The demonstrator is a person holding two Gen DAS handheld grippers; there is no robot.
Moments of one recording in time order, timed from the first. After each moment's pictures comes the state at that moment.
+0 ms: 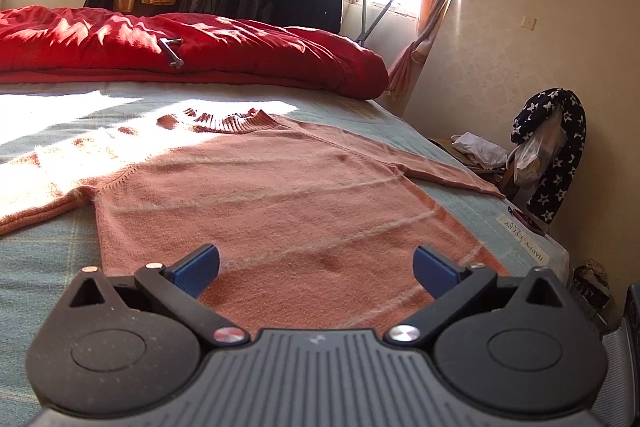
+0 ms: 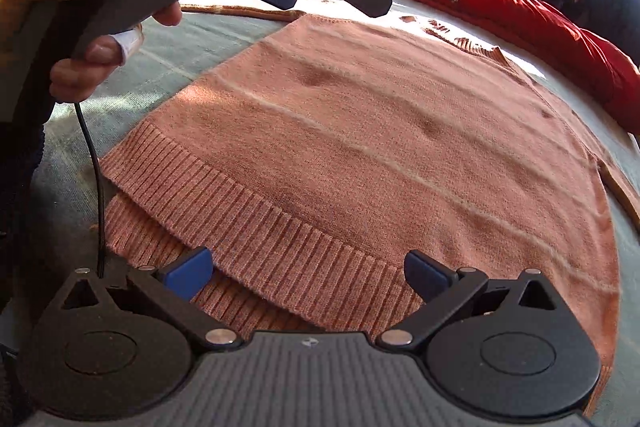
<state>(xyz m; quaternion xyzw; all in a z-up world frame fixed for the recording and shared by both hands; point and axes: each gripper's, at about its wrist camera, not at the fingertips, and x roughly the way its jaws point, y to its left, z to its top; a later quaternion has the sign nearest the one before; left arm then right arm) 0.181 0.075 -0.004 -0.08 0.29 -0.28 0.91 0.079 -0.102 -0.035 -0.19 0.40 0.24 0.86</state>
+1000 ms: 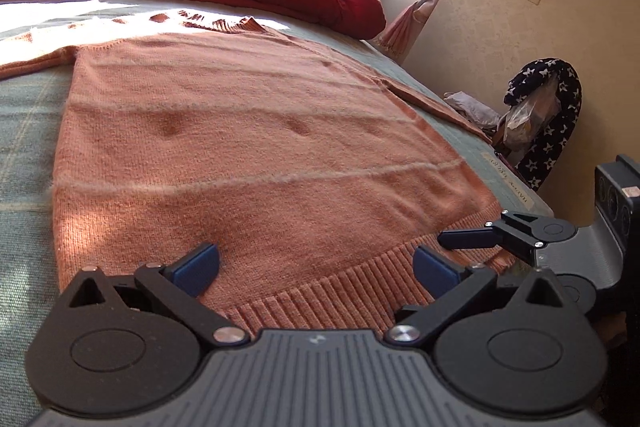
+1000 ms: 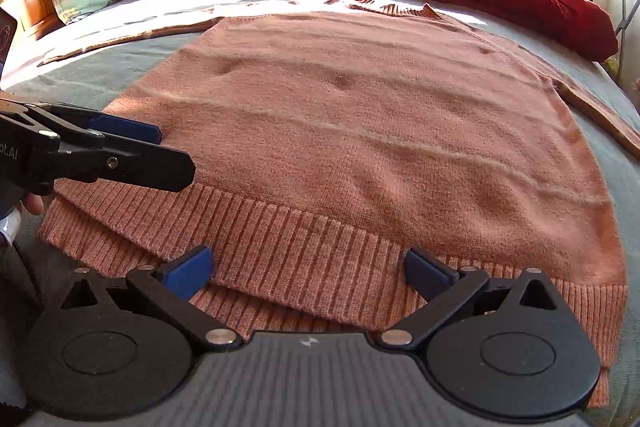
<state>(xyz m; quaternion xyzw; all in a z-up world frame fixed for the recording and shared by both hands) 0.120 0.065 -0.077 -0.12 0.35 -0.30 0.88 0.087 -0.166 -0.064 -0.09 0.40 0.20 0.89</state>
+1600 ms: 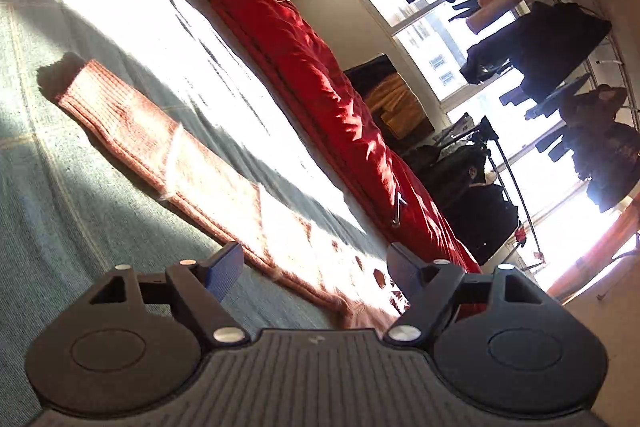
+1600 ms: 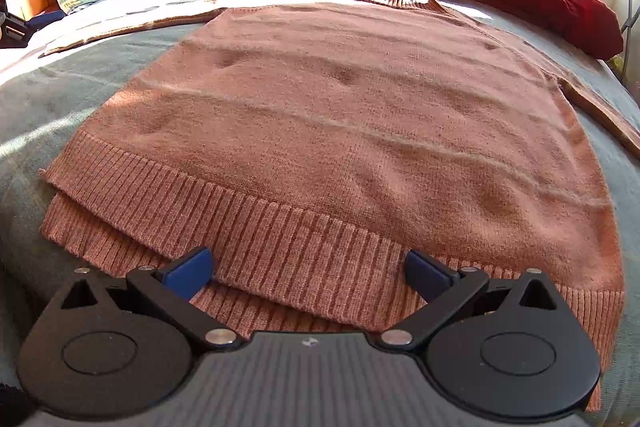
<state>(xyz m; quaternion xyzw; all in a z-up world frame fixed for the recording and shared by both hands) 0.148 0.356 -0.032 -0.48 0.19 0.05 0.86 0.094 -0.163 -0.056 -0.09 0.43 0.20 0.88</state>
